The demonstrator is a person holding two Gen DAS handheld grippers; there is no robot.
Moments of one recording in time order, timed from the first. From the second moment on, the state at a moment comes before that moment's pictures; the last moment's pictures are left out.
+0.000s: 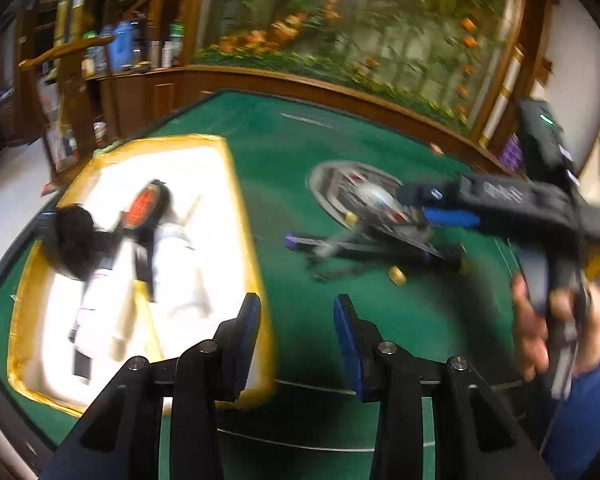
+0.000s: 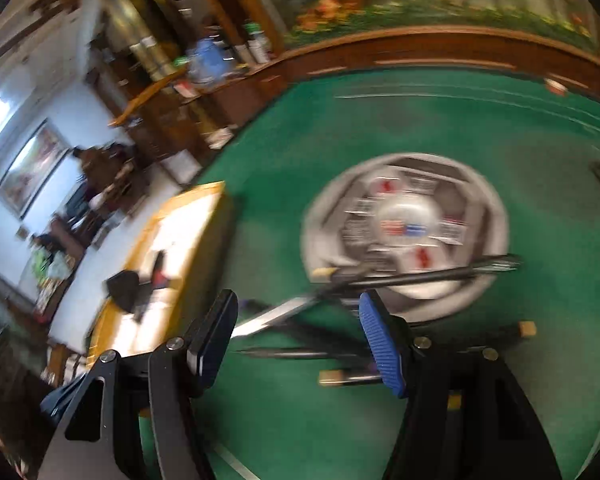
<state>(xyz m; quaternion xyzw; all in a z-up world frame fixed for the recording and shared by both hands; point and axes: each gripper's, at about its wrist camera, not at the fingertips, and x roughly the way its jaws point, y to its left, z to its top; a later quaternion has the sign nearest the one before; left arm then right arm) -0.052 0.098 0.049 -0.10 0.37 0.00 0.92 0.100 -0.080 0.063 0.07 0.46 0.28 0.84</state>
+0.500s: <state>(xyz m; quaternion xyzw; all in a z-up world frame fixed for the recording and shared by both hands) -0.058 0.086 0.060 -0.06 0.35 0.01 0.94 0.077 -0.098 0.017 0.07 0.54 0.31 0.78</state>
